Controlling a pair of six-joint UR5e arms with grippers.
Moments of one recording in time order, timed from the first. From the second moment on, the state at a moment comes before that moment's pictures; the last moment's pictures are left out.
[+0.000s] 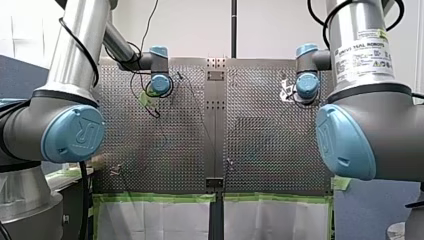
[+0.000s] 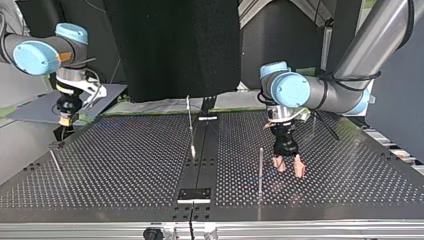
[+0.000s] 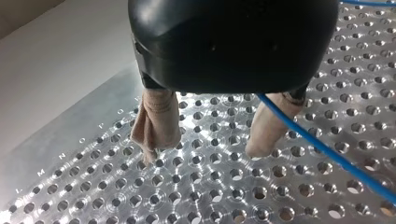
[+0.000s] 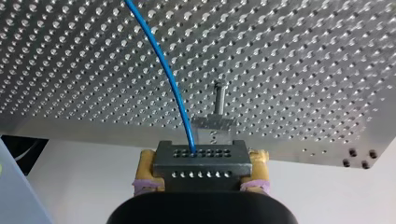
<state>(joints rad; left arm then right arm) -0.22 -1.83 -1.66 -2.64 -1.96 -2.33 1.78 -1.26 1.66 -0.29 1.77 1.56</state>
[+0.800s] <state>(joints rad) -0.22 -1.83 -1.66 -2.63 -1.91 -2.37 1.61 -1.21 1.62 -0.33 1.56 1.54</state>
